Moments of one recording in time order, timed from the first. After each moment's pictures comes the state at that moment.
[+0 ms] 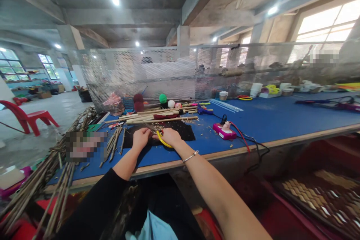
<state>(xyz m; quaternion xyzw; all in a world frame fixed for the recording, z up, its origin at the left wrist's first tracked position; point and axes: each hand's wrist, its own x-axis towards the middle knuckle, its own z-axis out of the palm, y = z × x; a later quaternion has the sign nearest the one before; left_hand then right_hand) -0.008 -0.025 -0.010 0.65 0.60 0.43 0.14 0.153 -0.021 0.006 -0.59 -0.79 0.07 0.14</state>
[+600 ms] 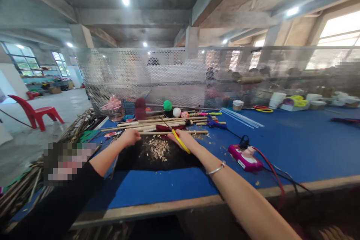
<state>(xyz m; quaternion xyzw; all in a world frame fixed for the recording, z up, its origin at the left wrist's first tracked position) -0.065 0.053 0.038 0.72 0.68 0.12 0.10 0.207 0.049 0.028 -0.47 -0.83 0.12 0.27</state>
